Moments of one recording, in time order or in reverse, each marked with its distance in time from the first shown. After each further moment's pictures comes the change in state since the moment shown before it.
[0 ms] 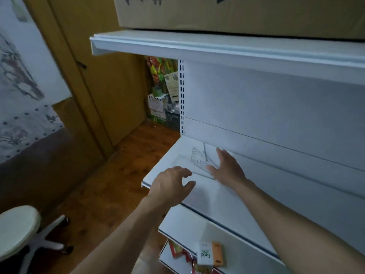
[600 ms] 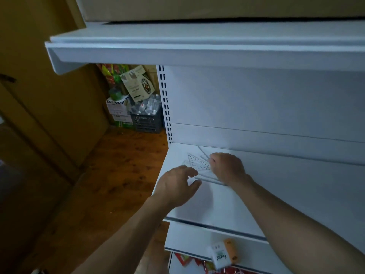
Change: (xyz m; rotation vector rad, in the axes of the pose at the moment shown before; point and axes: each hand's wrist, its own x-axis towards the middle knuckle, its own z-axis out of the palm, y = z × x) left_hand 0.082 -0.051 -0.009 -0.084 -0.161 0.287; right_hand 0.039 -0.029 0.018 -0.290 0.255 0.119
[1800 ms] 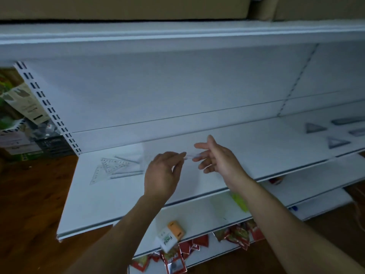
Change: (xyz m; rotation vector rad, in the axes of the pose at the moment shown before) left_hand -0.004 0.147 0.091 -0.216 0.301 0.516; right_hand -0.199 0.100 -0.121 1.316 0.204 0.540
